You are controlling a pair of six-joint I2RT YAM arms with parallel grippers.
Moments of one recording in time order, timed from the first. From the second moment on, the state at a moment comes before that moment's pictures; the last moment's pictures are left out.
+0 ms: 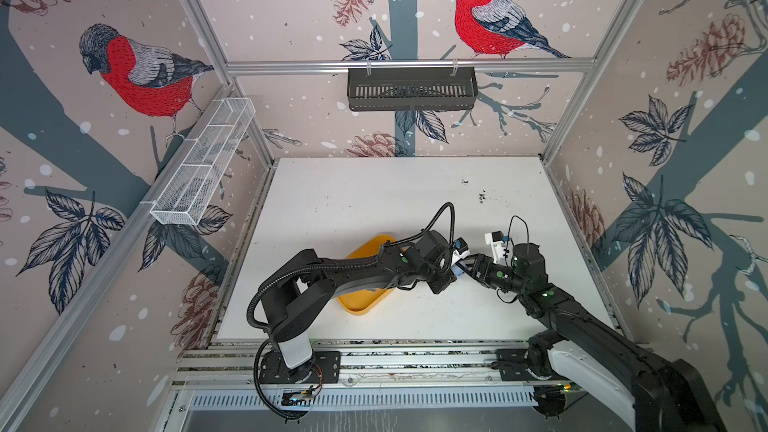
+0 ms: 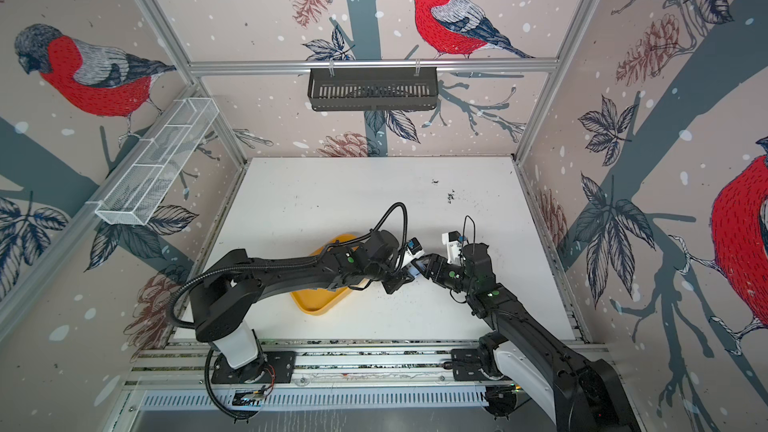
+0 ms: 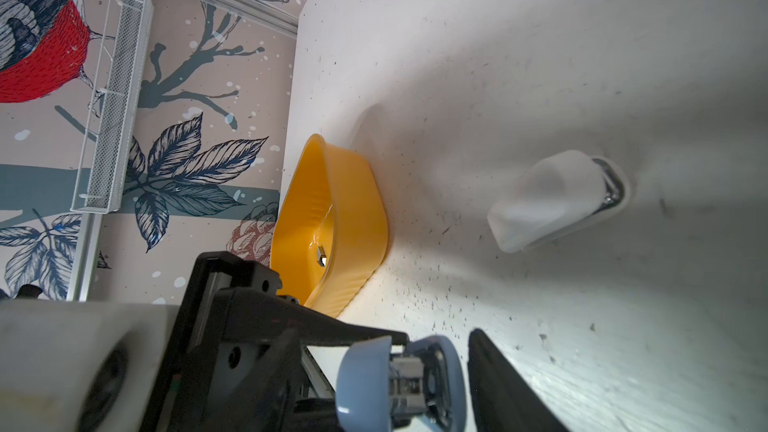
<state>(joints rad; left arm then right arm) -1.03 1.75 1.06 -0.13 0.24 -0.02 0.34 0.88 0.25 0.12 -0.60 0.85</state>
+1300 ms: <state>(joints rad) -0.91 1.64 1.08 -0.17 0.11 0.00 0.12 0.95 0.43 0.14 0.21 0.30</state>
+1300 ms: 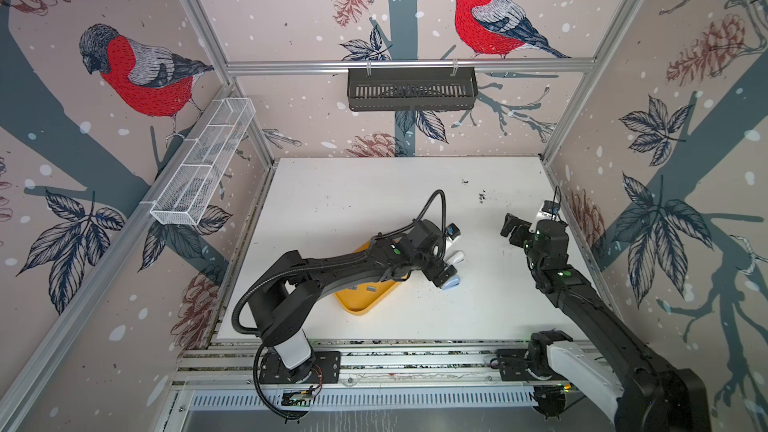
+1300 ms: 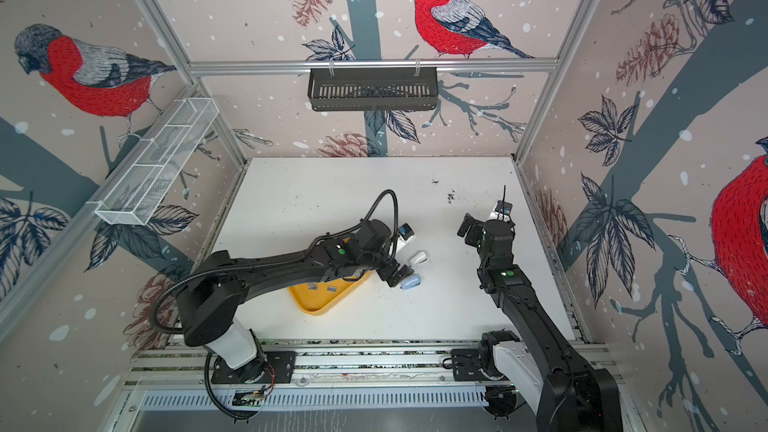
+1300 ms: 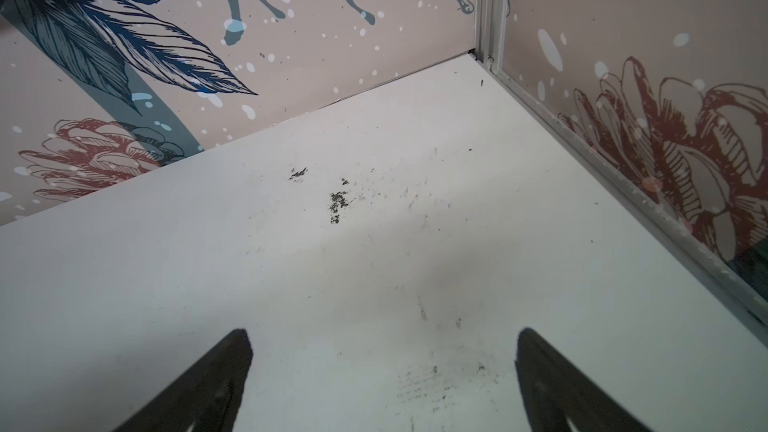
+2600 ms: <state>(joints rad) -0.03 1.50 0.25 0.96 -0.04 0.03 0.02 1.50 0.23 1.12 0.14 0.01</state>
